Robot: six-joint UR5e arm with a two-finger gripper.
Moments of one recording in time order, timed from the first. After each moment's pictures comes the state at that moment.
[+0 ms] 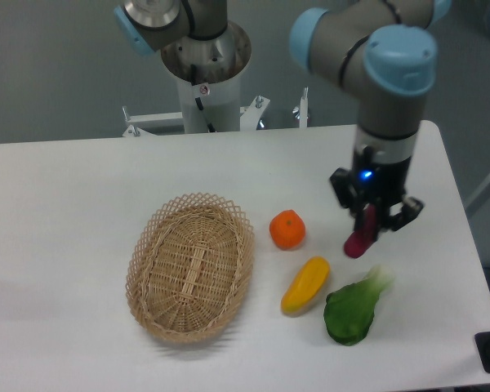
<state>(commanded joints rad) 2.71 -1.88 -1.40 -1.20 1.45 1.43</state>
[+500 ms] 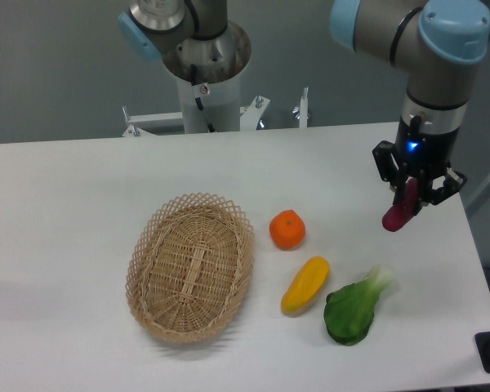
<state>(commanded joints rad) 2.75 -1.88 -1.40 -1.20 1.45 1.48</state>
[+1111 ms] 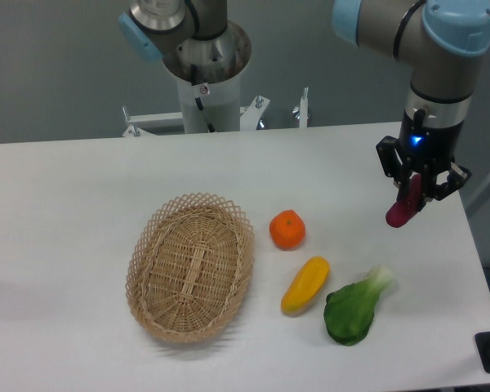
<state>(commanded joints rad) 2.75 -1.87 -1.41 -1.20 1.45 1.48</state>
